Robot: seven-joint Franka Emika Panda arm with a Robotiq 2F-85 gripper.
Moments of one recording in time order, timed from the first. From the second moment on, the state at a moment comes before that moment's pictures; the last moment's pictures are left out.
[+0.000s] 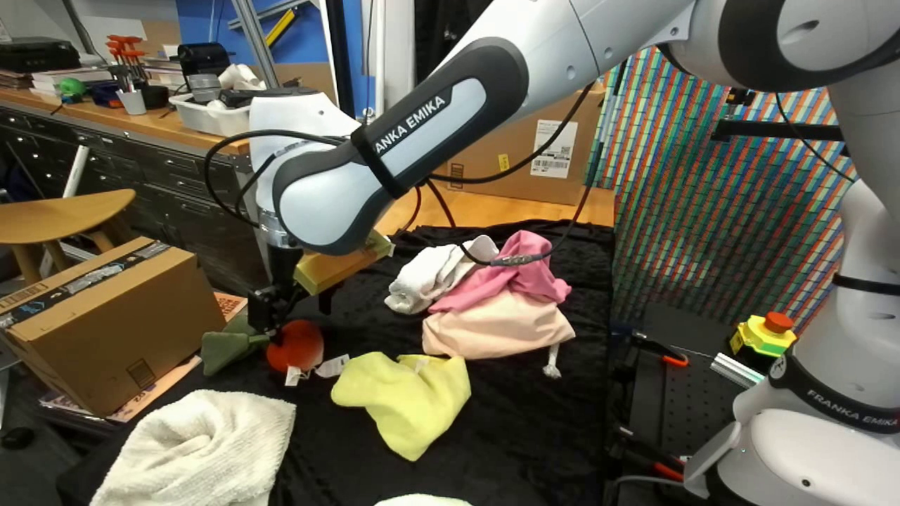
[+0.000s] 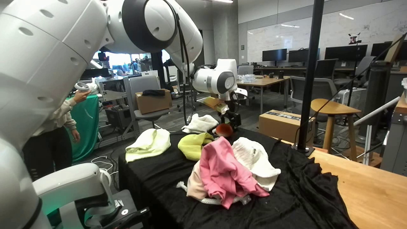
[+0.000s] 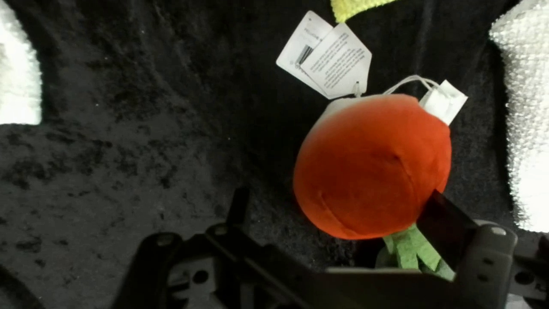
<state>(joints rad) 0.32 0.73 0.07 -1.49 0.01 2.36 0.37</state>
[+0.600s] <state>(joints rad) 0.31 0.77 0.08 -1.45 0.02 2.37 0.36</state>
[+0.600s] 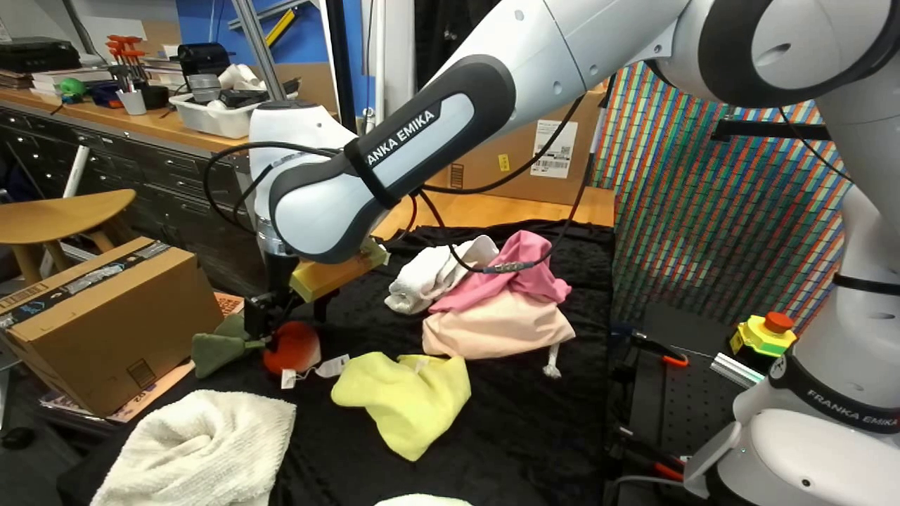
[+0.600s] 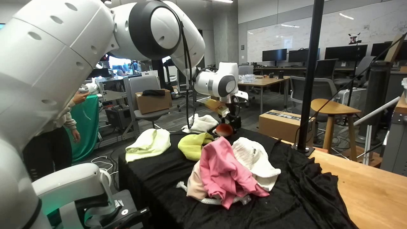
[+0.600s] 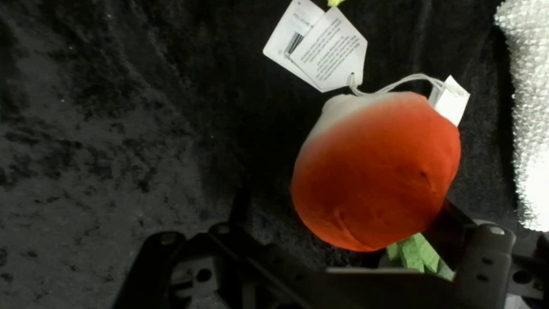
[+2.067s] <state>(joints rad) 0.23 0.72 0.11 -1.40 0.04 2.13 0.20</state>
